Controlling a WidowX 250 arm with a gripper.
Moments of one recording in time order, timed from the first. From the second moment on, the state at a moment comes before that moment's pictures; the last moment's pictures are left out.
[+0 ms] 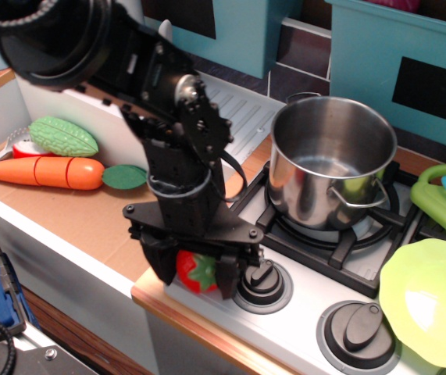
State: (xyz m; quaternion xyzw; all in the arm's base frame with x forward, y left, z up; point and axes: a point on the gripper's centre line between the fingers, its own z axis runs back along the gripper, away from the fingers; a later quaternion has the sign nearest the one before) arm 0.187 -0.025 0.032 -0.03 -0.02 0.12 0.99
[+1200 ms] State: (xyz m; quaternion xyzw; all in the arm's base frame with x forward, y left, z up) arm 0.270 -0.078 0.147 0.09 -0.10 0.01 0.99
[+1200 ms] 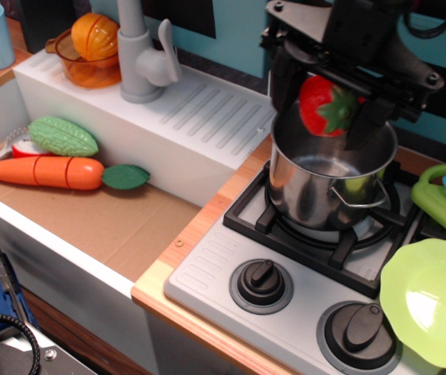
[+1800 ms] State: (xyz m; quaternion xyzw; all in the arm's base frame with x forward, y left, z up) arm 0.319 -0.074 0.129 0.04 -0.13 -0.05 0.99
